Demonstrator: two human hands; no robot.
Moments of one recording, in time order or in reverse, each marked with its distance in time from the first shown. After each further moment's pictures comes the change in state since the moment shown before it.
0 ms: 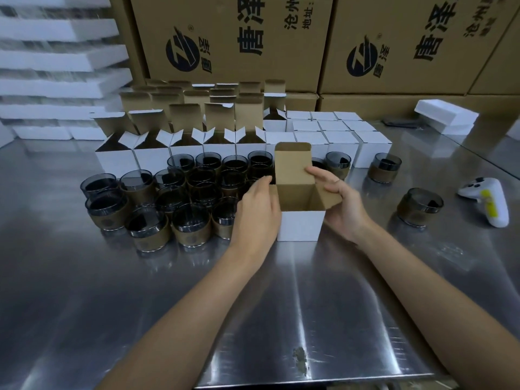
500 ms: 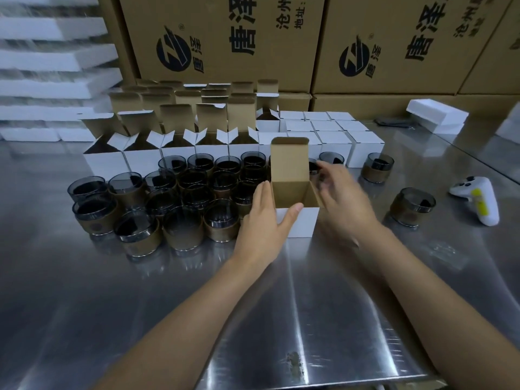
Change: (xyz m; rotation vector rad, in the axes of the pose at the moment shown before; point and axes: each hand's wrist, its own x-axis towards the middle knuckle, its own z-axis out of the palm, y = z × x) left_hand -0.009 -0.001 0.017 -0.021 -0.292 -0.072; right_hand -0.002 -0.010 -0.023 -1.405 0.228 -0.474
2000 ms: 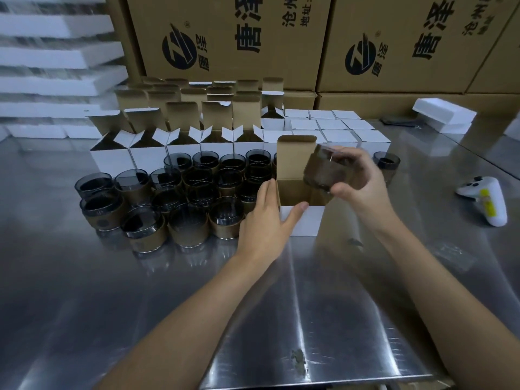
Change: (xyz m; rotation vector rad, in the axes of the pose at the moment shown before) left_hand 0.001 -0.004 0.000 0.094 0.021 -0.001; right_hand -0.006 -0.026 -0.028 0.852 0.061 -0.064
